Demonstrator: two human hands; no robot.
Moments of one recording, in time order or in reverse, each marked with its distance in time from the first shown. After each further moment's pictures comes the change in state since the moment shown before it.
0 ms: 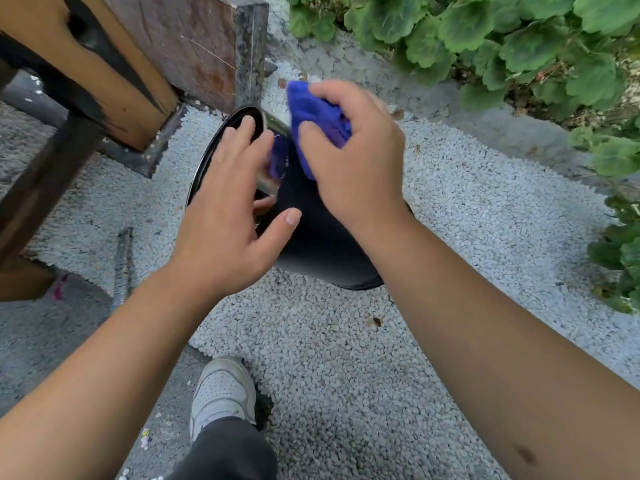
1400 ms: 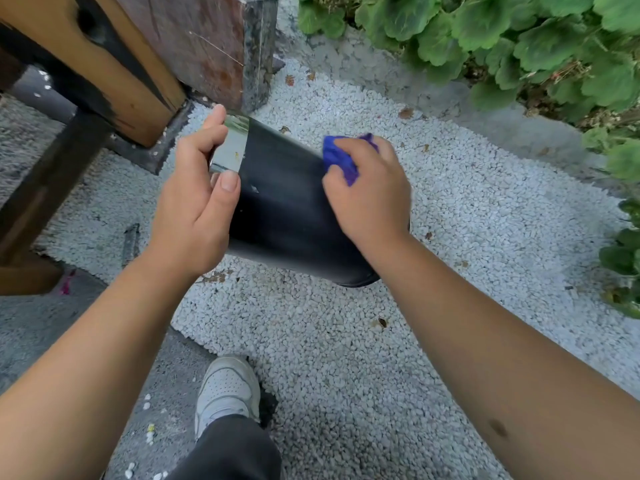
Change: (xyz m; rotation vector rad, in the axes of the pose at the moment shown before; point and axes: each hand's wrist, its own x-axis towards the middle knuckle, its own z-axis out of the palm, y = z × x) left_hand -0.001 -0.050 -0.004 -0.346 0.143 -0.046; right_hand -0.012 0.059 0.016 -0.341 -0.092 0.079
